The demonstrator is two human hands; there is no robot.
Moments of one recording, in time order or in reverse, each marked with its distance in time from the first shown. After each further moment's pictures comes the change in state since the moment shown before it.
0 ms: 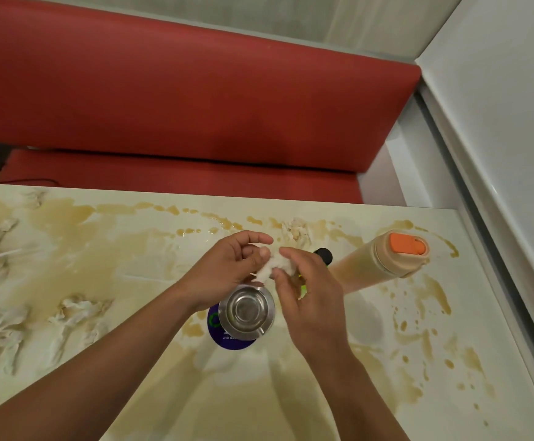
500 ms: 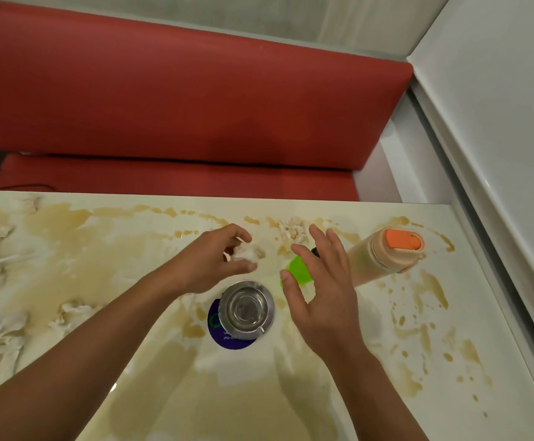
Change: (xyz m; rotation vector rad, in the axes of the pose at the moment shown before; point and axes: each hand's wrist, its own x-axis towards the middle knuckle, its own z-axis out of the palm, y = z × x) left_hand 0.021 -0.017 -0.049 0.707 -0.002 0.076; right_hand 0.000 0.014 -0.013 -0.200 0.008 -0.135
